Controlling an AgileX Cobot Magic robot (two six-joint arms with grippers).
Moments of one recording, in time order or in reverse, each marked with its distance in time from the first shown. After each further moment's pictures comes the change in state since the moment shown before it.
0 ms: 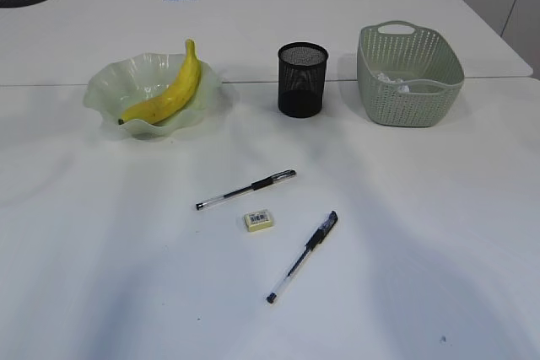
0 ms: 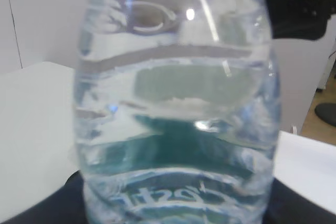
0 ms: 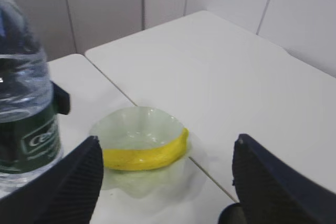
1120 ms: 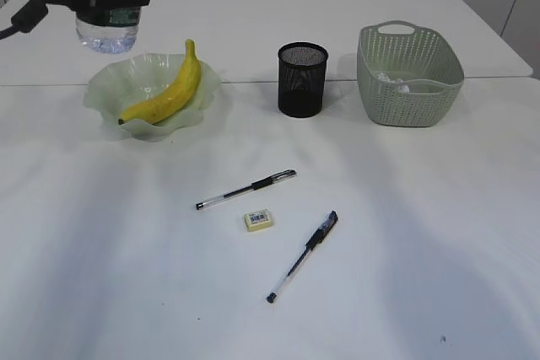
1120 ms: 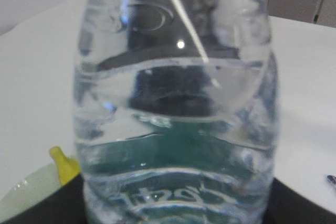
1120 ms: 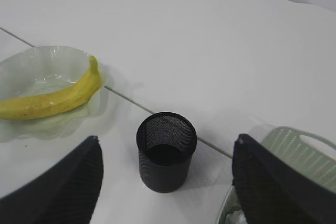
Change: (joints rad) left arm 0.132 0.002 0.050 0.294 -0.101 0.007; right arm -0.100 0.000 0.219 -0.205 -0.204 0.157
